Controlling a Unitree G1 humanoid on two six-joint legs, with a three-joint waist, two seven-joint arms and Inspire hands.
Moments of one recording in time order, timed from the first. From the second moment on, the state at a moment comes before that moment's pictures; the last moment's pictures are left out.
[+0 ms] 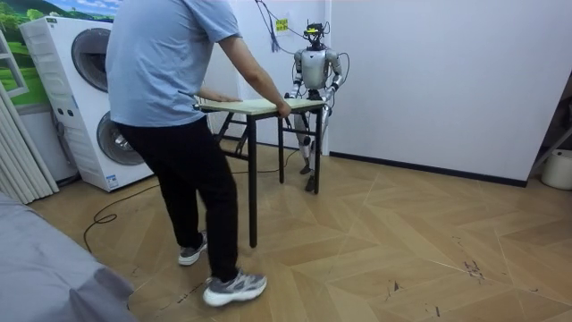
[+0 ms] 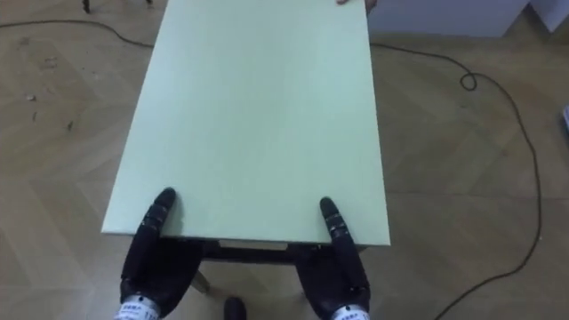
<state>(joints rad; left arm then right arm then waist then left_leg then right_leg) 0.39 0.19 -0.36 0.12 -1.60 -0.16 -0.17 0.32 -0.19 0.37 0.23 1.59 -0.05 0.24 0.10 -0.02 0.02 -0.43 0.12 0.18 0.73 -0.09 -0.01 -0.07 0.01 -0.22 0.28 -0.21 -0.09</state>
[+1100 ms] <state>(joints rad) 0.36 0.17 -0.38 0.13 -1.64 -0.16 -0.09 0.33 -0.22 0.36 0.16 1.53 -0.09 0.17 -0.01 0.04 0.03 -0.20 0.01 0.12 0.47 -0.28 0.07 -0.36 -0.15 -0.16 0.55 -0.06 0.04</state>
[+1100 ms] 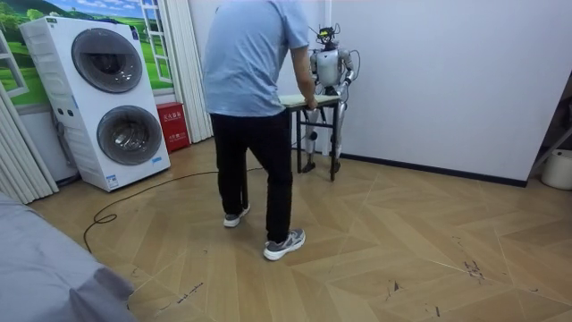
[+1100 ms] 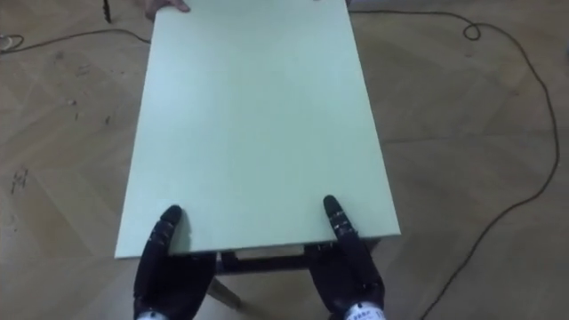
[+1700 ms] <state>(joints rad) 0.37 0.18 -0.38 0.11 -1.55 -0.18 -0.07 0.35 -0.21 0.42 0.16 1.60 -0.15 0.18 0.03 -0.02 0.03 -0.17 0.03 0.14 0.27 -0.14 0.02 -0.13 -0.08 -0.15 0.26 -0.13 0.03</state>
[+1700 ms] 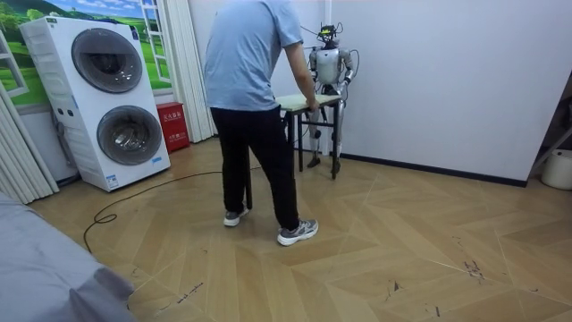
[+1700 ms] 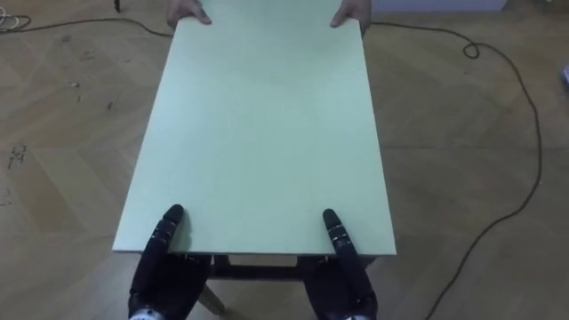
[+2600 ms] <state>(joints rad) 0.41 0.15 -0.40 0.10 -1.60 -0.23 -0.12 0.31 -0.23 0.40 0.13 1.50 -0.15 0.17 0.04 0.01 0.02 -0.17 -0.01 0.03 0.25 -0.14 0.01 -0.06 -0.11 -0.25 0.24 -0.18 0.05</state>
